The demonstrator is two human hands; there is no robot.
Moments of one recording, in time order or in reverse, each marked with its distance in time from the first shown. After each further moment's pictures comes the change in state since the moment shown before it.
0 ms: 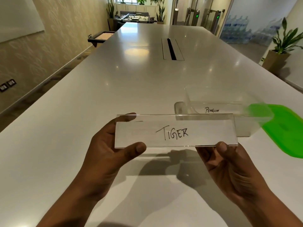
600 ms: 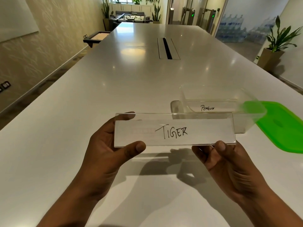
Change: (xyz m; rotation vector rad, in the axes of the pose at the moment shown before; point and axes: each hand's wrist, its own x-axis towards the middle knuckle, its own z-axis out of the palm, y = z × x) left_hand -0.001 0.001 0.008 -0.045 -0.015 0.006; right_hand -0.009 -0.001 -0.012 -0.069 0.081 0.023
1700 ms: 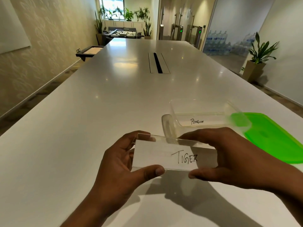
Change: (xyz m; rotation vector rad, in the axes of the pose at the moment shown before) left_hand 0.013 -0.008 0.035 0.259 -0.108 0.106; right_hand 0.027 -0.092 0.022 -1.701 -0.446 -0.203
